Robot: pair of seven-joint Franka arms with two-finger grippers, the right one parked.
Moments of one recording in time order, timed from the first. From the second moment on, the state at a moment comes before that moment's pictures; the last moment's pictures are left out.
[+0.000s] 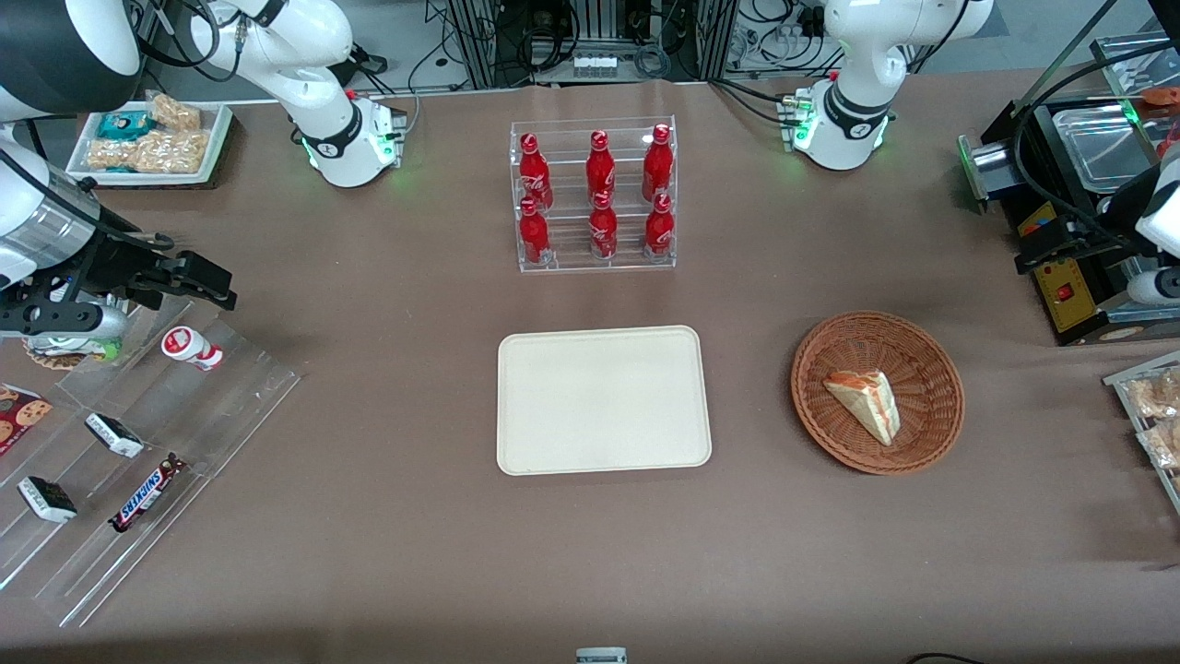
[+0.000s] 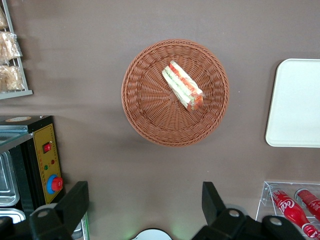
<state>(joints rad) -0.02 0.04 0.03 -1.51 0.01 1.45 -0.05</state>
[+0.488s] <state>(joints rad) -0.02 0.11 0.03 -1.60 0.01 1.55 -0.08</state>
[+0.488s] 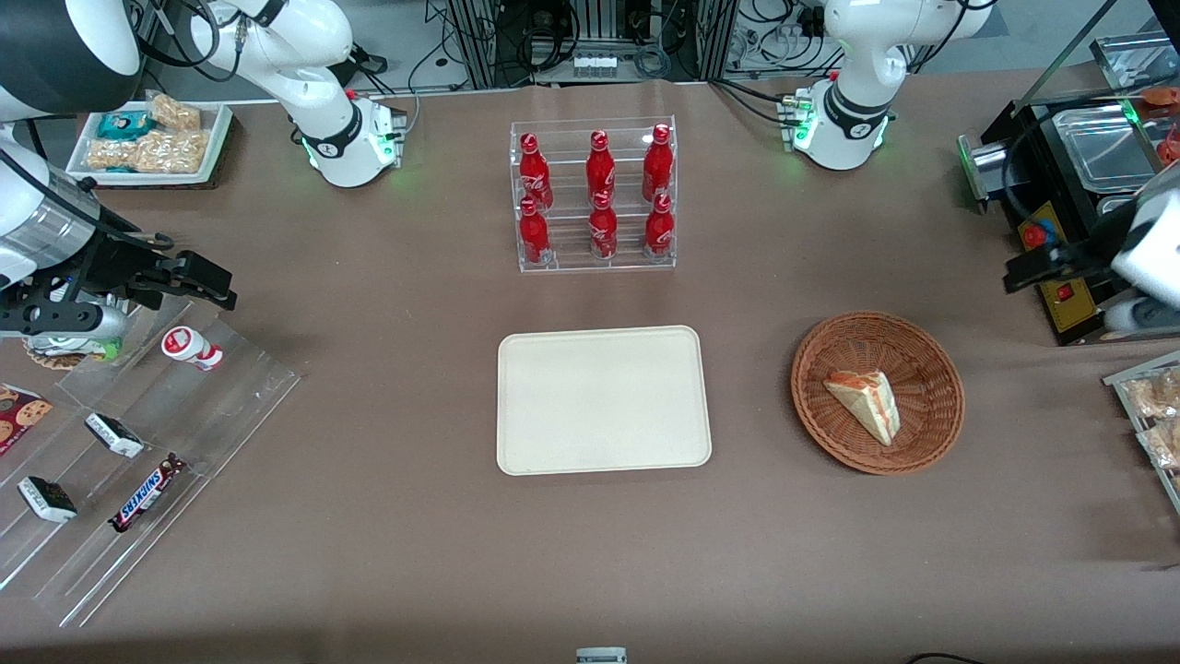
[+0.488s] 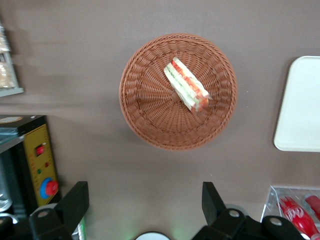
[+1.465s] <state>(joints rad) -0.14 0.34 0.02 -2.03 0.01 2.26 -0.75</state>
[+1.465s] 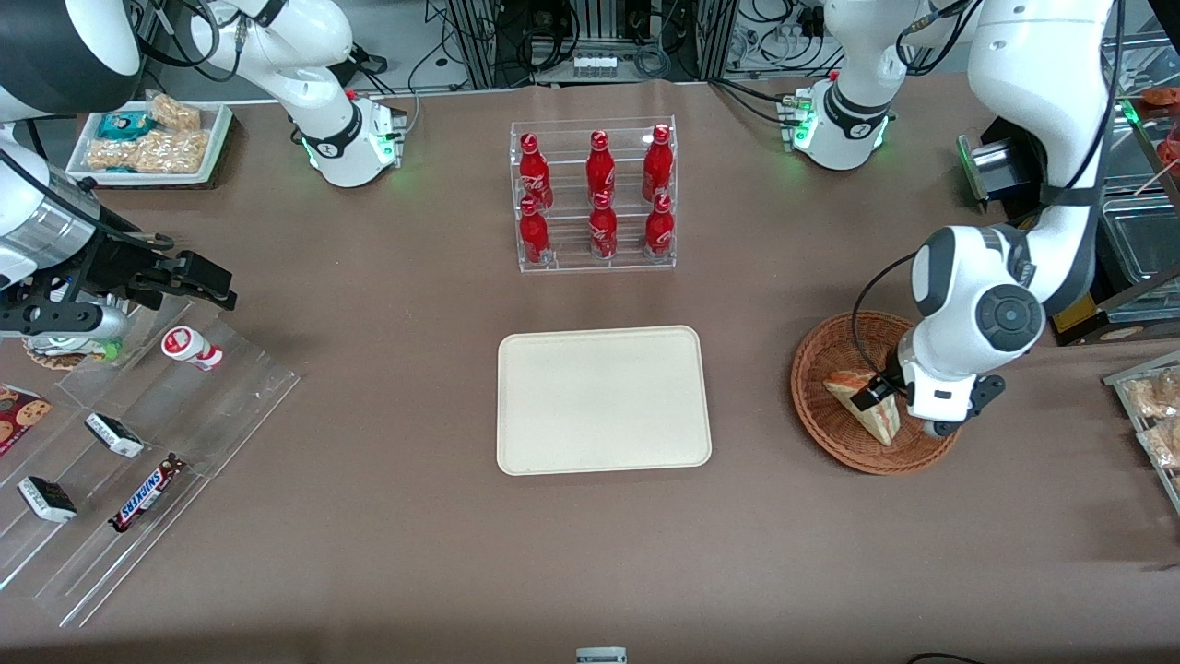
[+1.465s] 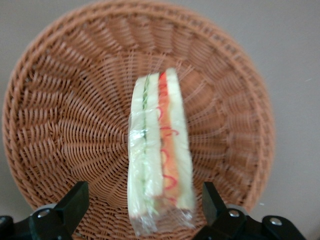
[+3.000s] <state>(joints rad) -0.57 0.58 -0.22 -1.48 0.19 2.04 -0.92</state>
